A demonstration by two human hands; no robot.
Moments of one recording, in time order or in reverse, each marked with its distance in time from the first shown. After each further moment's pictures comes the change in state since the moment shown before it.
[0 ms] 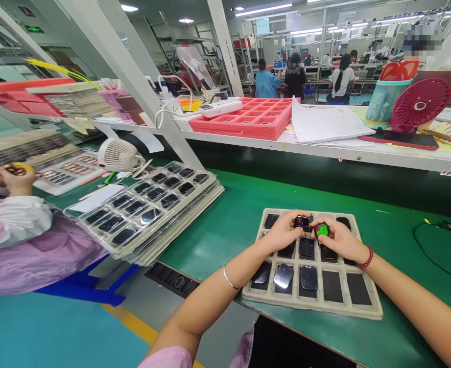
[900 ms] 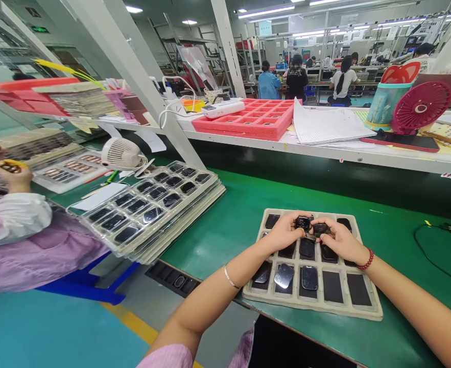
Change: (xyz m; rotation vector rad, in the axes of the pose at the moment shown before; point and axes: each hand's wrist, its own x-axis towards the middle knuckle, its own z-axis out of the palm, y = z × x) left_hand -0.001 0.005 0.002 -0.007 -0.005 0.009; right_hand 0.001 0.003 0.002 0.081 0.002 0.026
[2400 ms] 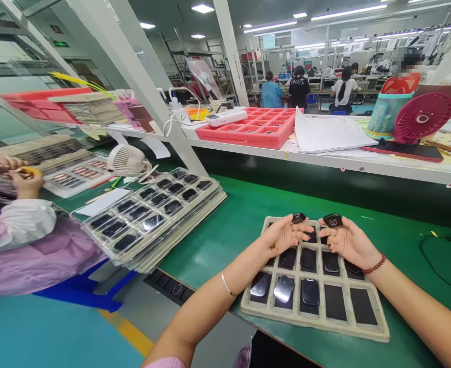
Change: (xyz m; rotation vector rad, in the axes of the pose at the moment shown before) left_hand 0.005 0.010 -0.019 -0.856 -0.118 -0.342; right_hand 0.007 0.005 -0.022 1.059 -0.043 0.248
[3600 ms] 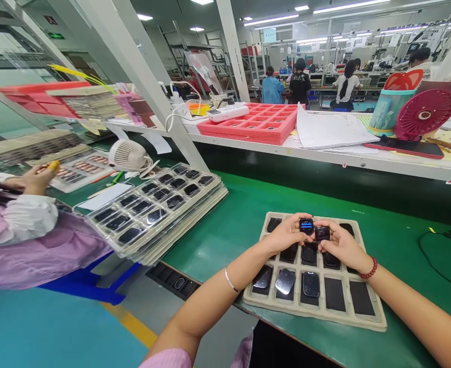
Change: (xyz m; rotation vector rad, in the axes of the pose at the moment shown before) left_hand -0.002 -0.014 0.011 0.601 0.073 0.153; right_hand -0.005 0.024 0.020 -0.796 0.101 -0.248
